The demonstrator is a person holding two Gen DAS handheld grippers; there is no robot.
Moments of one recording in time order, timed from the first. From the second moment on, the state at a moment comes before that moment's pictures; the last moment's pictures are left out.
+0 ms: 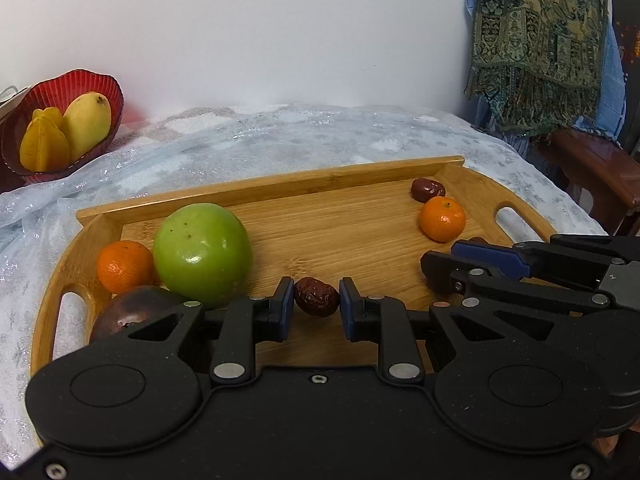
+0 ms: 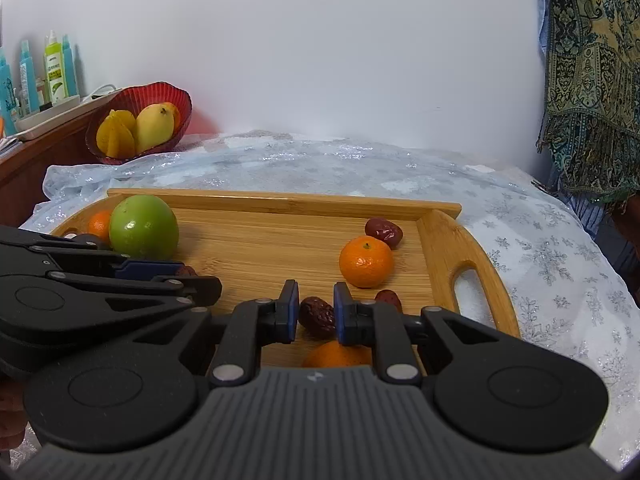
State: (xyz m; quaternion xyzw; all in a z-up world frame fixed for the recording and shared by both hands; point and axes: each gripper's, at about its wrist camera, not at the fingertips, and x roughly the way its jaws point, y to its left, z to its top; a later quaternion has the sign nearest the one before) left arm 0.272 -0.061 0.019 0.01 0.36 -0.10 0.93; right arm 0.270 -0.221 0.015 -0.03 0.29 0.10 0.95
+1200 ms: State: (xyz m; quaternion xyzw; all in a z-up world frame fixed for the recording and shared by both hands) left arm 0.262 -0.057 0.025 -0.02 0.36 -0.14 0.92; right arm 0.256 -0.239 0.032 0.02 0.25 0.09 0.96
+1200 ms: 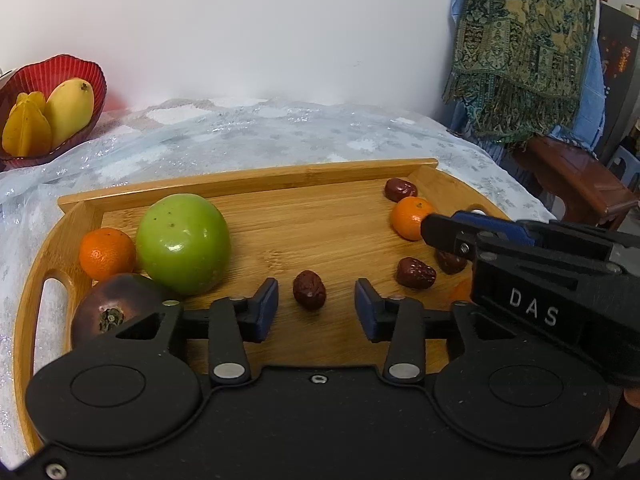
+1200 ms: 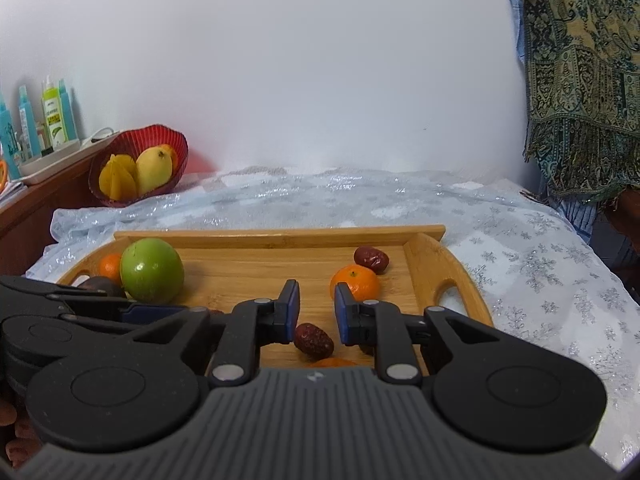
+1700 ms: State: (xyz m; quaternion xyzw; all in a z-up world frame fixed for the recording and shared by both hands) left arm 0.236 -0.048 0.048 -0.01 0.32 -0.13 0.94; right arm 0.243 -0.247 0.039 0.05 0.21 0.08 0.97
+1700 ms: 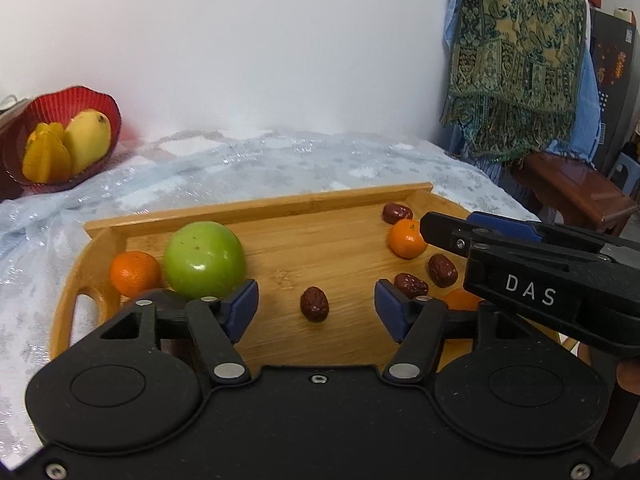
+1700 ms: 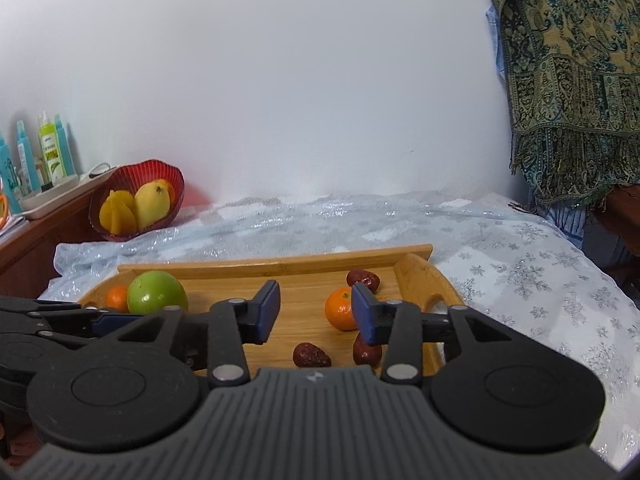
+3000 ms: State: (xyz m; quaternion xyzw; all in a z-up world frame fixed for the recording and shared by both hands) left arm 0.179 -0.005 0.061 -0.02 0.27 -0.03 0.96; right arm 0.199 -0.243 0.042 0.05 0.14 0.06 0.99
